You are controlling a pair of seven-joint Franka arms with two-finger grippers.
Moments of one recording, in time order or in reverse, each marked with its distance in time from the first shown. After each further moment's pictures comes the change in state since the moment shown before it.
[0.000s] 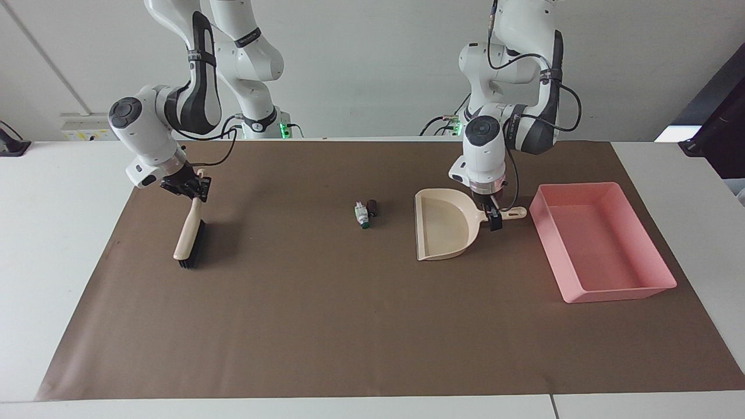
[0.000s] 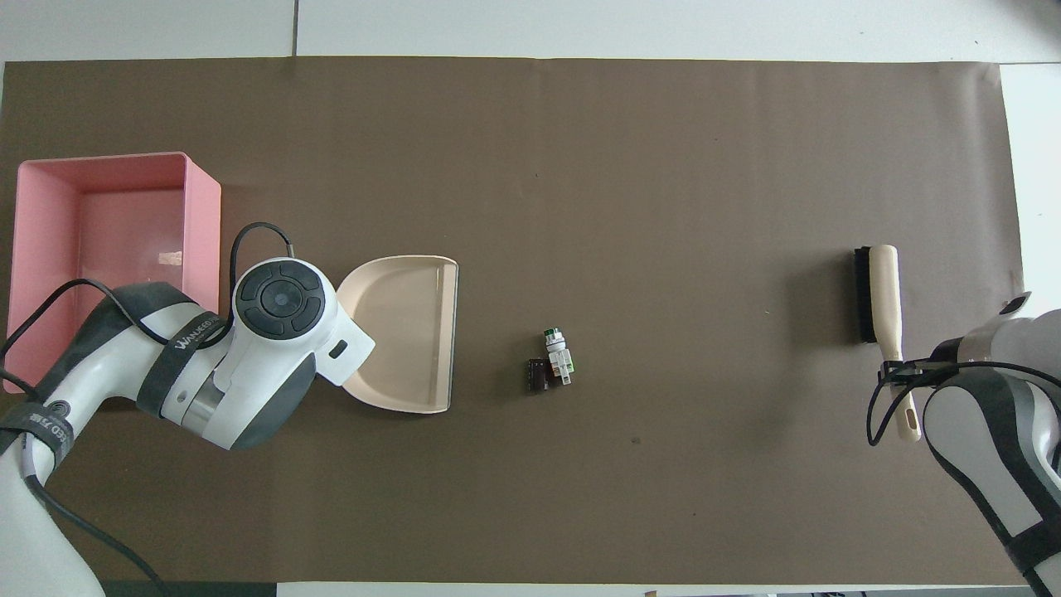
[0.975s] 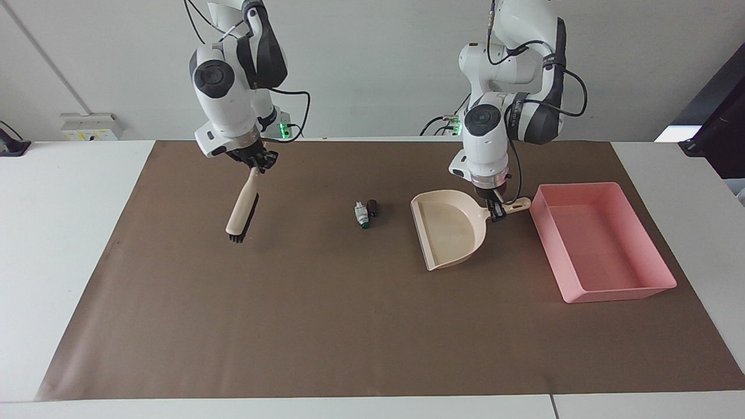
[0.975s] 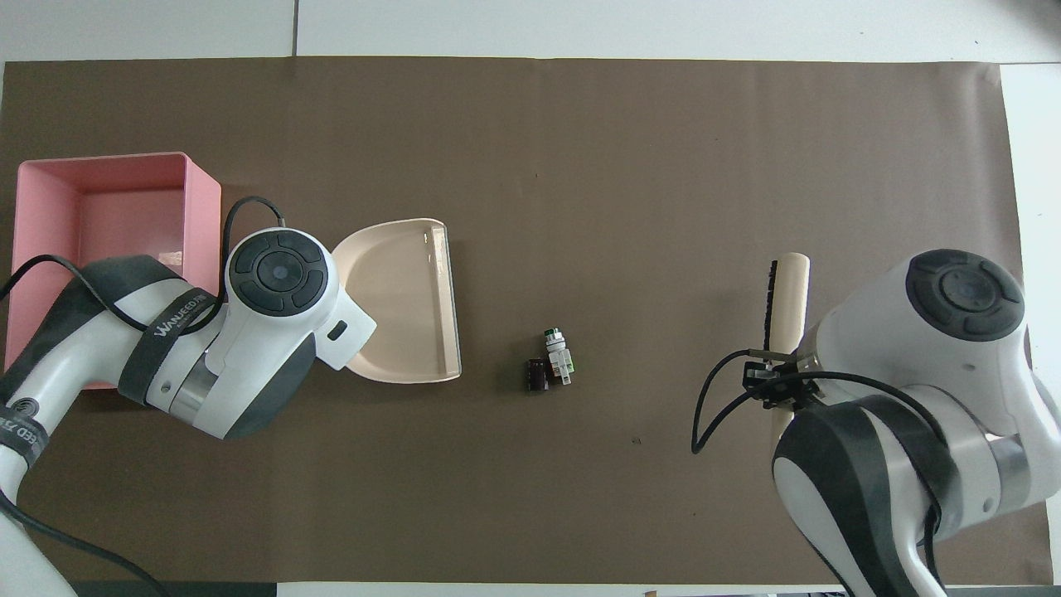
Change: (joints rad) left arm -0.038 -0.011 -0.001 0.146 0.005 -0.175 0.021; right arm 0.487 -0.073 0.046 0.232 0.000 -0.469 0.728
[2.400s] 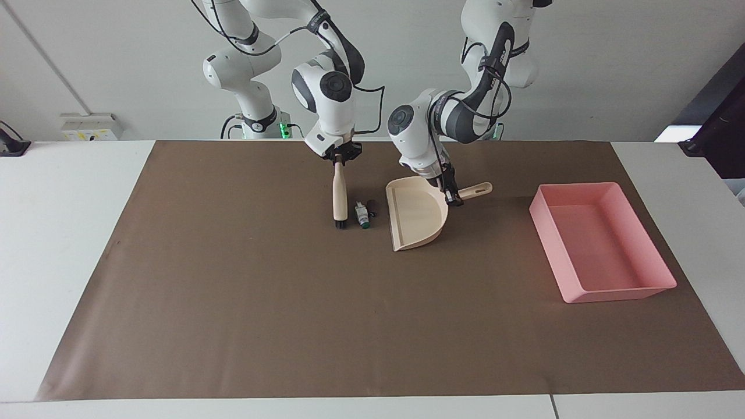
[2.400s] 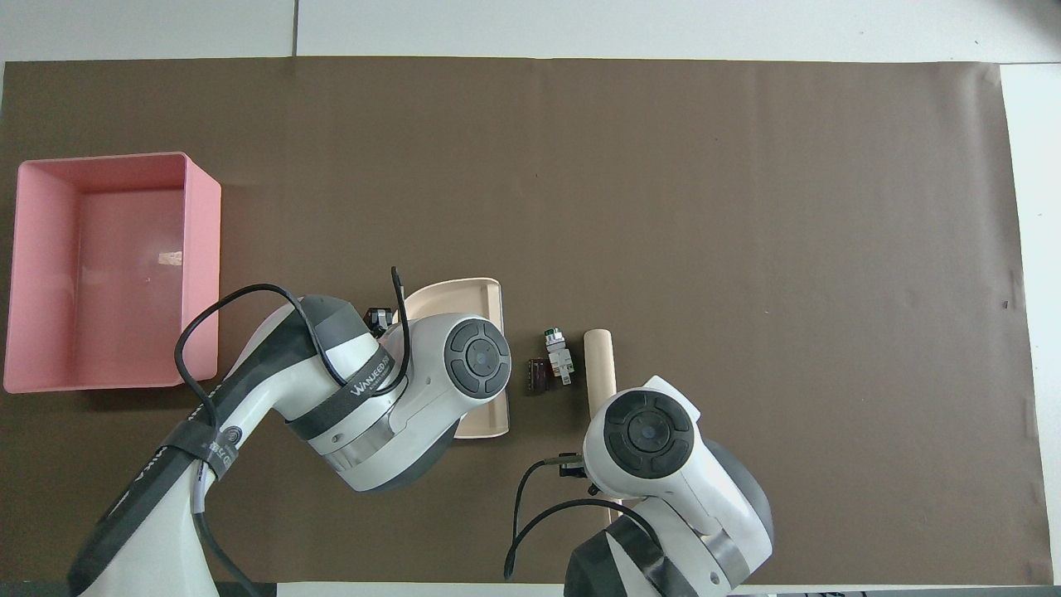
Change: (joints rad) left arm -0.257 0.075 -0.003 -0.018 0.106 -0.149 -0.248; right arm 0.410 0.134 0.002 -0.124 0.166 0.334 0.053
